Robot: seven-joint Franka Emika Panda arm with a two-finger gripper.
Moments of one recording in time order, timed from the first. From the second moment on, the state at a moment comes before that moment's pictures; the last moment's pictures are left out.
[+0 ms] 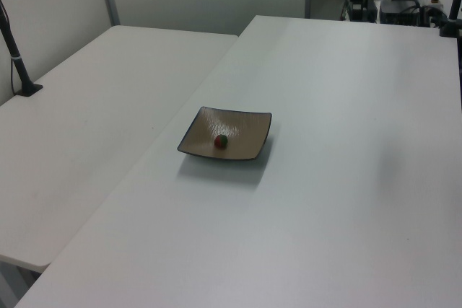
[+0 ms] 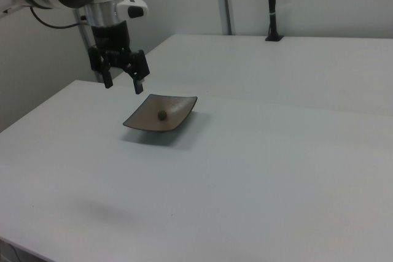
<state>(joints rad) 0.09 -0.03 0.00 -1.59 0.04 1.52 -0.03</state>
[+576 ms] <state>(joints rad) 0.11 -0.04 0.00 -1.66 0.04 1.69 -0.03</state>
